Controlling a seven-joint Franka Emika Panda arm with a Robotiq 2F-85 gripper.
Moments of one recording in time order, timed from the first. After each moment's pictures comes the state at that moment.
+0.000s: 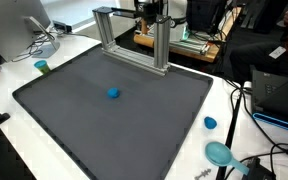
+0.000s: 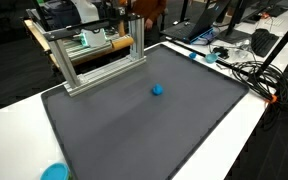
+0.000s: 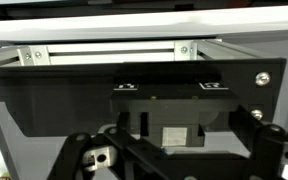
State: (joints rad) arm -0.01 -0.61 0.03 -2.64 -0.02 2.05 0.08
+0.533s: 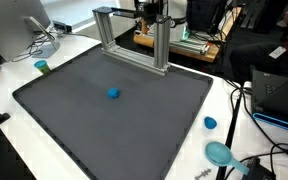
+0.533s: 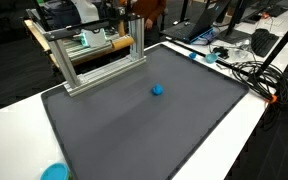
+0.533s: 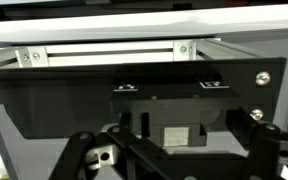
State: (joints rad) arm -0.01 -0.61 0.02 -2.65 -0.01 2.06 0.08
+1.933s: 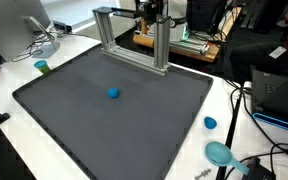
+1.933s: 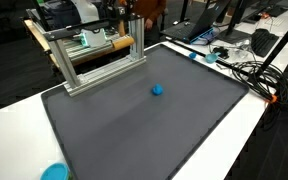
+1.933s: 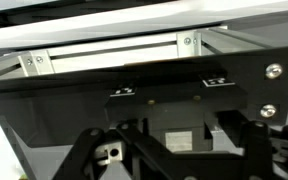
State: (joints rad) arm -0.03 -0.62 0.06 -2.69 -0.03 2.13 0.18
